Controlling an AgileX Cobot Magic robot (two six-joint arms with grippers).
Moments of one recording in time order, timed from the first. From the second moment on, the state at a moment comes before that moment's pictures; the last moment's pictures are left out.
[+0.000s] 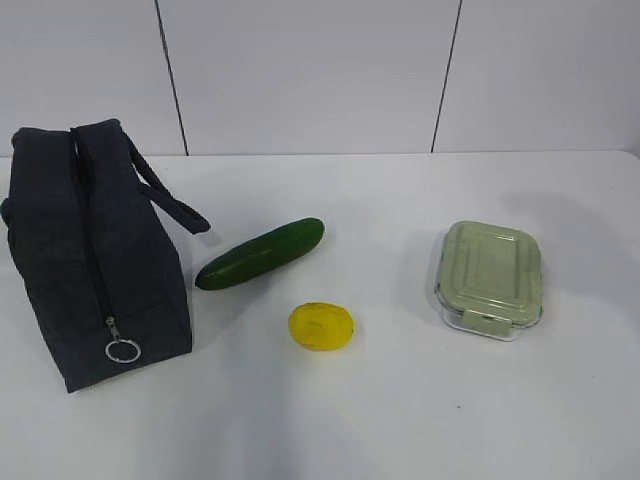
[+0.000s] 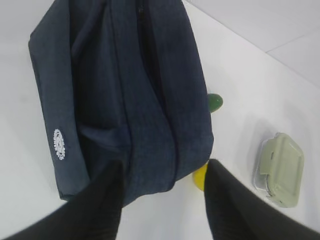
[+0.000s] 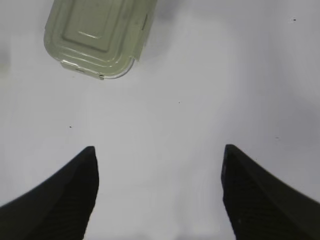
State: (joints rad) left arm 0.01 1.07 -0.85 -0.58 0.72 -0.09; right arm 0.00 1.13 -0.90 0.05 0.98 0.02
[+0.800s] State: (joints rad) left arm 0.06 1.07 -0.85 -0.57 0.68 -0.09; right arm -0.06 1.37 -0.90 0.40 0.80 -0.09
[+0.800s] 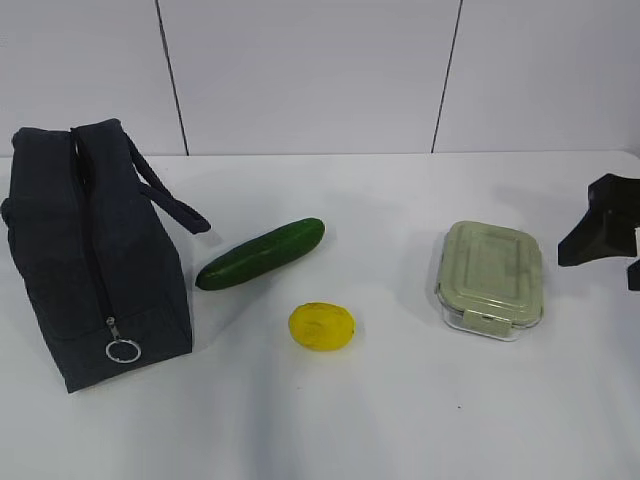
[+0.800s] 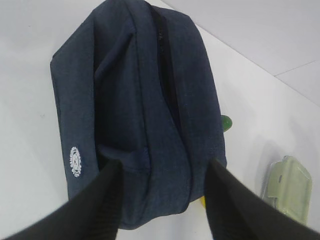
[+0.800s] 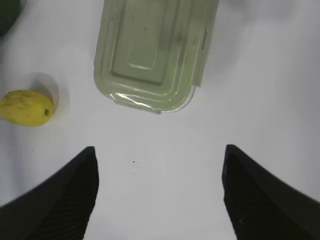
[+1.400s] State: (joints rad) left arm 0.06 1.07 -0.85 -0.56 0.67 -0.09; right arm -0.29 1.58 -0.91 0.89 0.86 -0.62
